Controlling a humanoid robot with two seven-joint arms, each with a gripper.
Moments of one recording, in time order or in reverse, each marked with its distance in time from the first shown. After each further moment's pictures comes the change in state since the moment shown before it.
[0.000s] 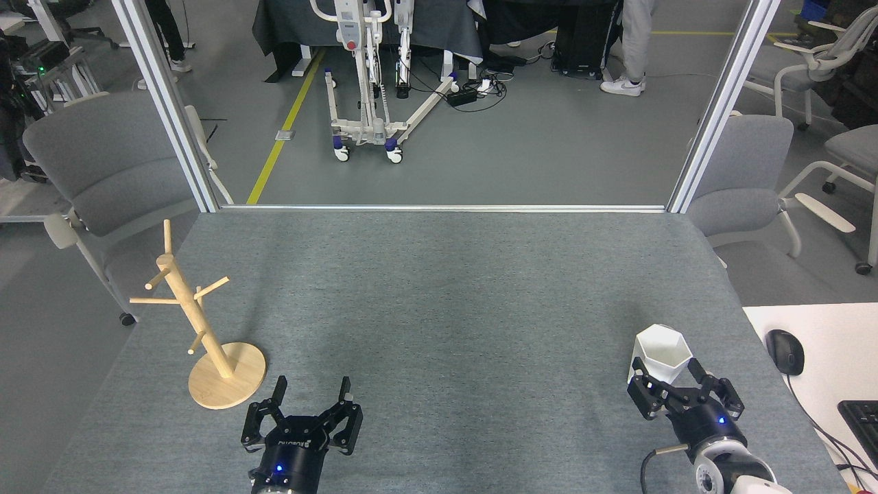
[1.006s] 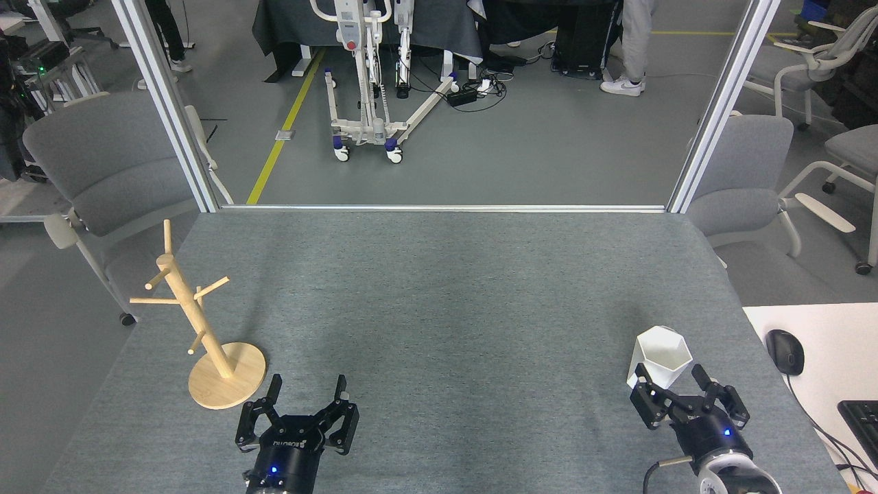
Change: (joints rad) left arm 0.017 0.004 0.002 -0.041 0.000 0.000 0.000; right arm 0.067 0.013 -0.004 -0.102 -0.025 -0.005 0.006
